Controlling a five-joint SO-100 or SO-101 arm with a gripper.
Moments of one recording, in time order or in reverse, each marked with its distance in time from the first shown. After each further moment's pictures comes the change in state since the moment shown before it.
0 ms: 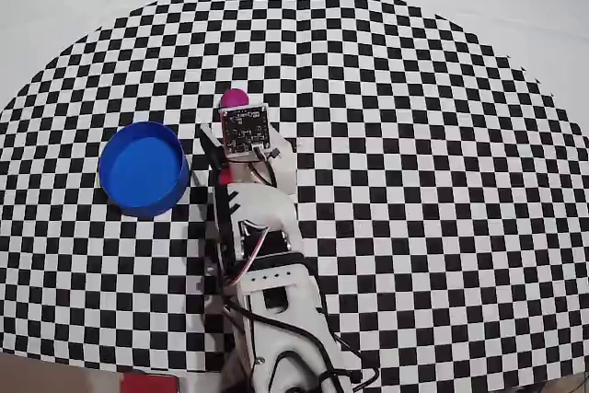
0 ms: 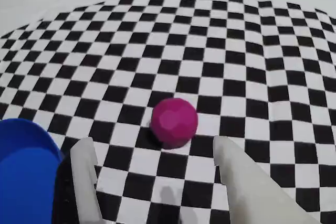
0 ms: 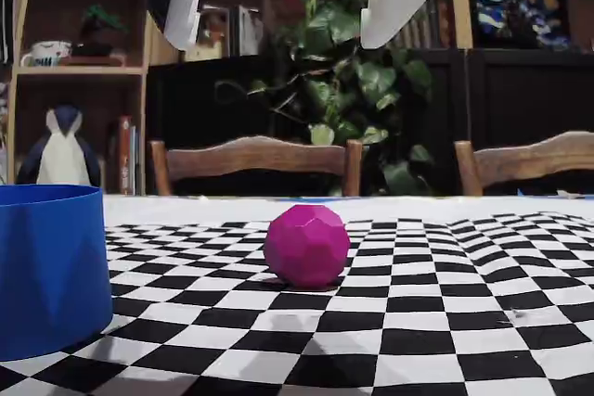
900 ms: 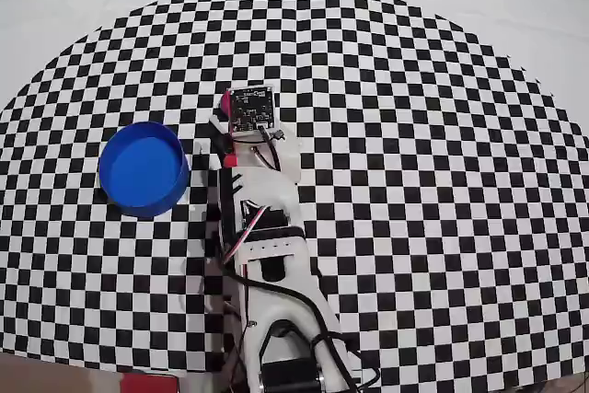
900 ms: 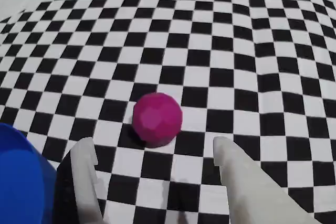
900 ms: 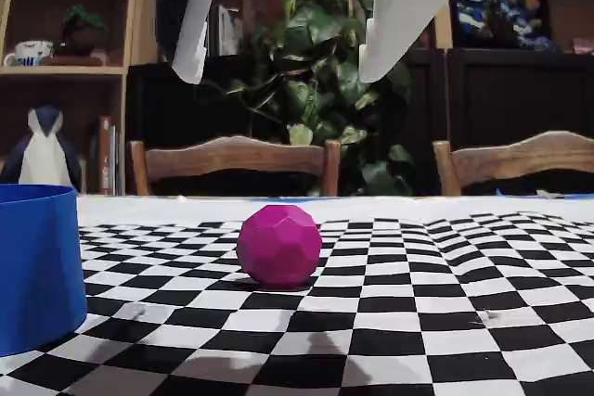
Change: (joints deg) arm 2.0 -15.7 -7.6 -3.9 0.0
